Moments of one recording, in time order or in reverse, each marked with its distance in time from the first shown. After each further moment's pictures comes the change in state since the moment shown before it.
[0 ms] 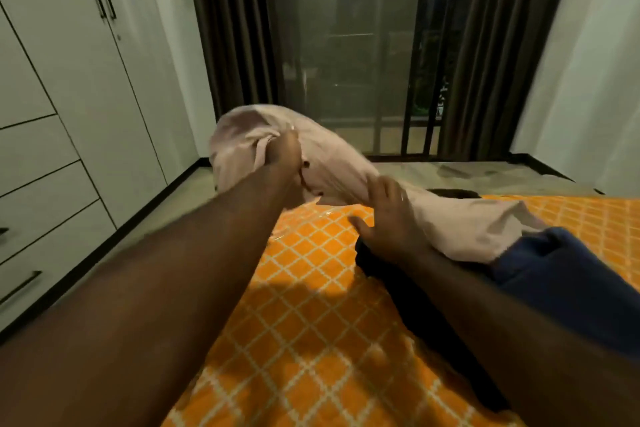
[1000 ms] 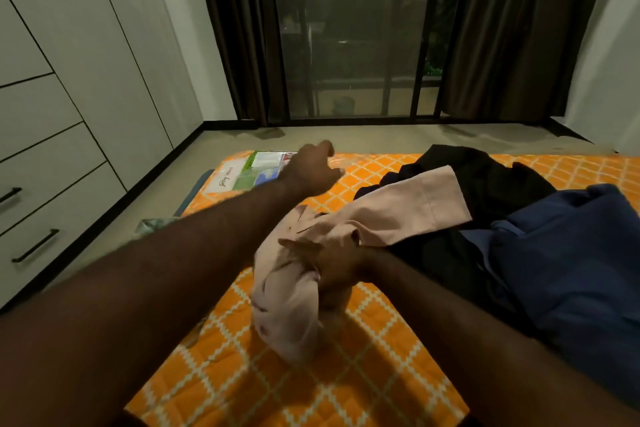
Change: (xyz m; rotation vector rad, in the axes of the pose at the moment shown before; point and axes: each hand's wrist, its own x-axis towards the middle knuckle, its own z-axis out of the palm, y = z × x) left_hand -0.041 -0.084 -0.002 1.200 -0.106 0.490; right_hand -0.075 -0.055 0.051 0.145 -1.141 -0.224
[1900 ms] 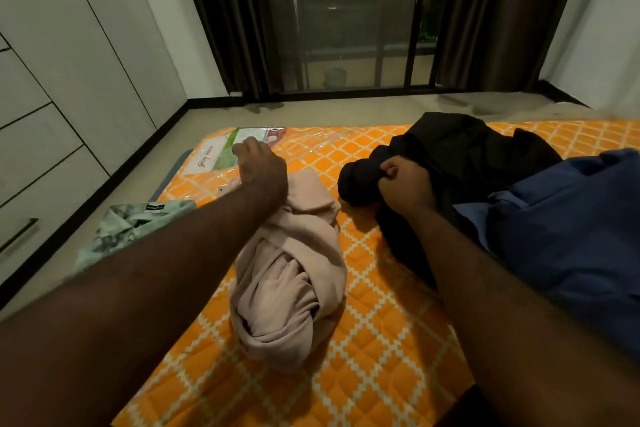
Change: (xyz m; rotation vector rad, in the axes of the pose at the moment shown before) left_hand -0.016 -0.031 0.036 1.032 -0.083 -0.234; right_hand -0.021 0.140 -0.034 0.359 1.087 0.506
